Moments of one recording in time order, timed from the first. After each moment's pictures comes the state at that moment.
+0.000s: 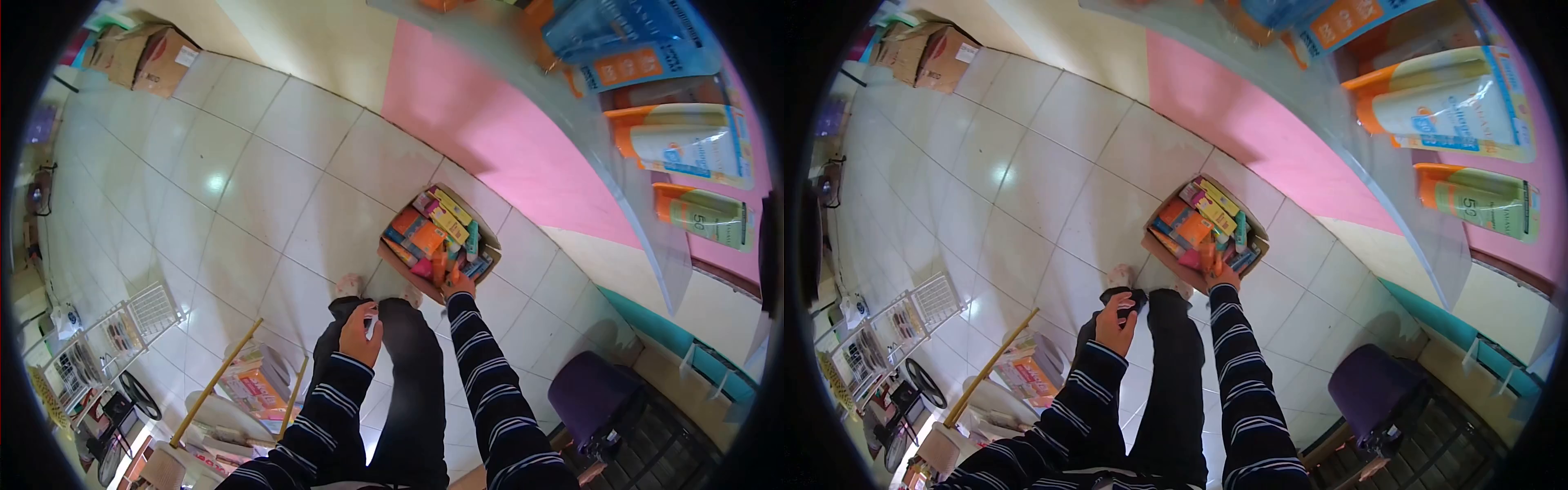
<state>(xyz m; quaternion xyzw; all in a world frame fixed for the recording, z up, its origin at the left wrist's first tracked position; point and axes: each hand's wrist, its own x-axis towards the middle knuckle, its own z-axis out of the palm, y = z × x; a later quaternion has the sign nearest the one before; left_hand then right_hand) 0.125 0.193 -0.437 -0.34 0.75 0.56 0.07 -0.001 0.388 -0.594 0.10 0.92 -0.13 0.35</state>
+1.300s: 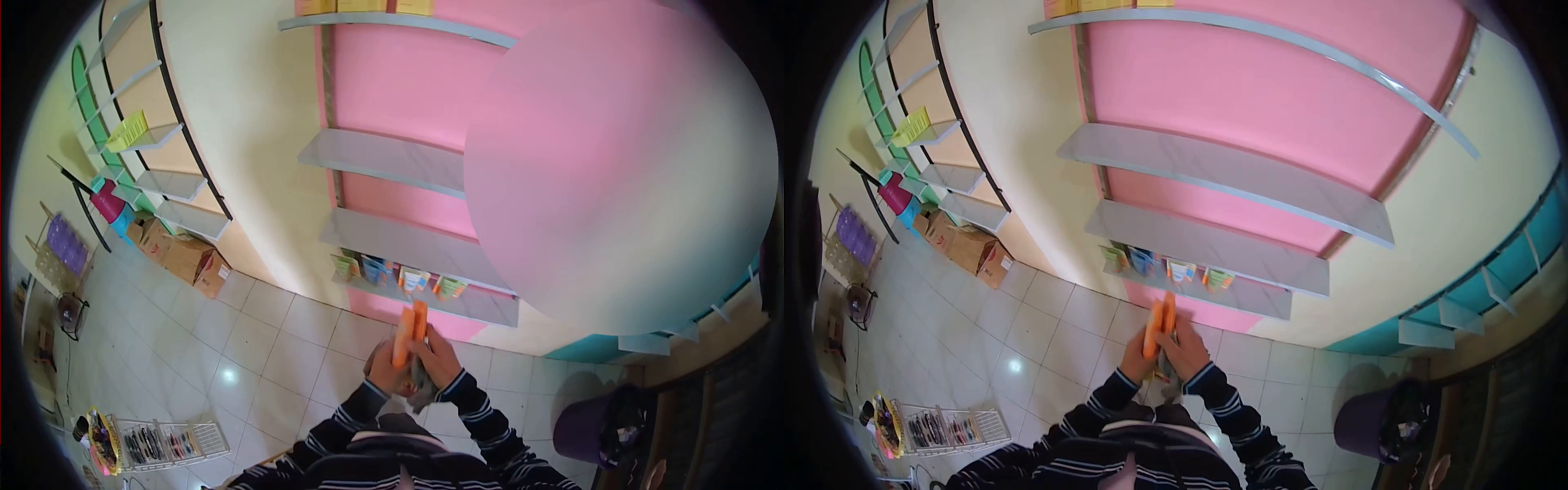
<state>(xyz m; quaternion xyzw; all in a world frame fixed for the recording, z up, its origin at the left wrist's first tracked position) 0.029 0.236 -0.042 0.07 0.78 0.61 -0.13 0.002 0.357 0.010 -0.15 0.76 -0.62 0.12</state>
